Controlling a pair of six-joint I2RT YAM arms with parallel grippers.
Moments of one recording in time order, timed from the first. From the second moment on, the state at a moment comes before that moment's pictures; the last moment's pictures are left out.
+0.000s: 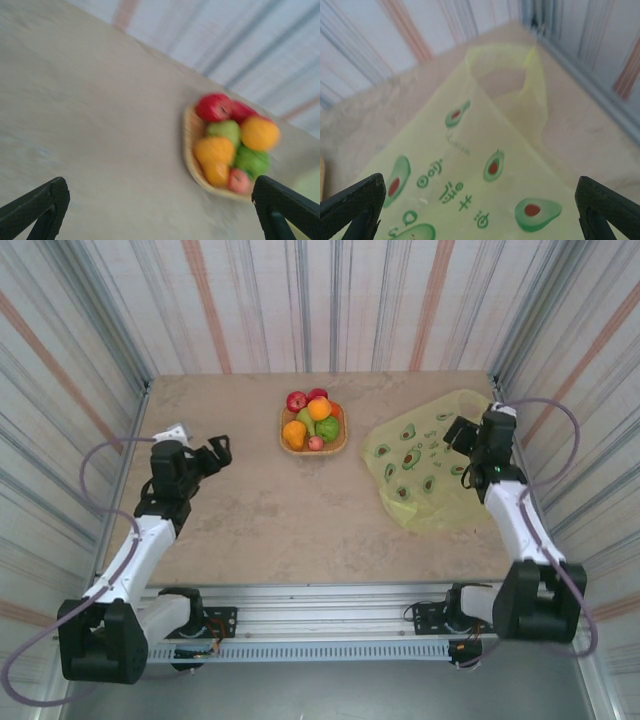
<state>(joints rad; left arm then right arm) -0.12 1.04 0.65 -0.02 0.10 -0.53 -0.07 1.28 0.89 -0.18 0.12 0.36</state>
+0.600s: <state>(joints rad) -0.43 1.11 0.72 -0.14 0.10 -0.54 -0.15 1.96 1.43 -0.31 -0.09 0.42</state>
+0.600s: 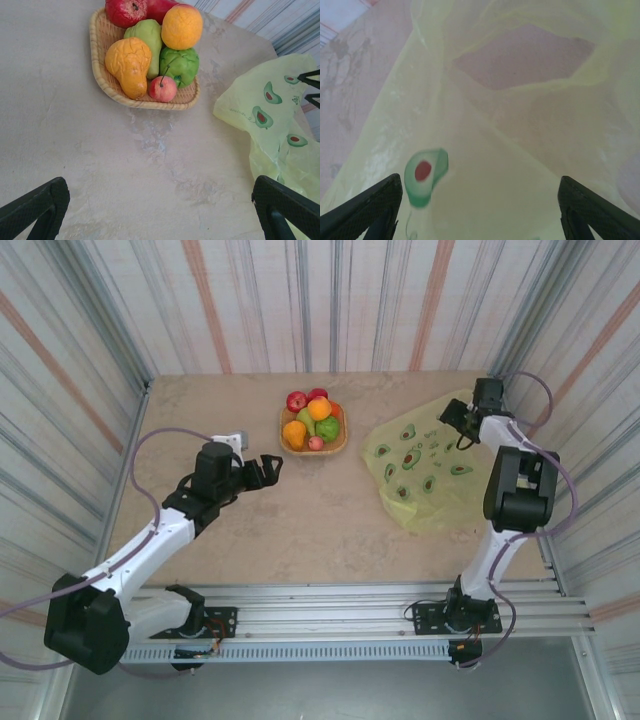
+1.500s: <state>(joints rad) -0.45 1.05 0.72 -0.21 0.08 -0.54 0.00 1.57 1.65 -0.38 0.16 0.05</state>
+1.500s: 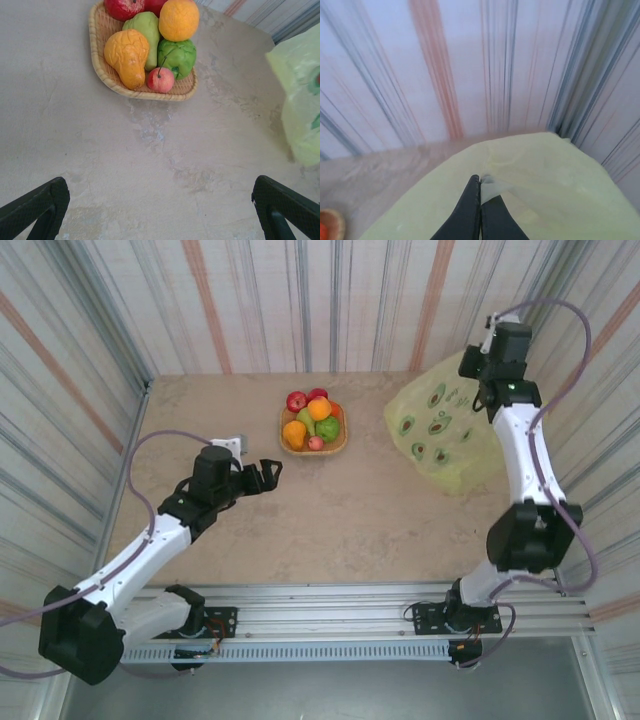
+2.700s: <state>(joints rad) -0.55 0.98 0.69 -0.22 0.06 -0.53 0.55 0.76 0.57 -0.46 0.42 0.41</state>
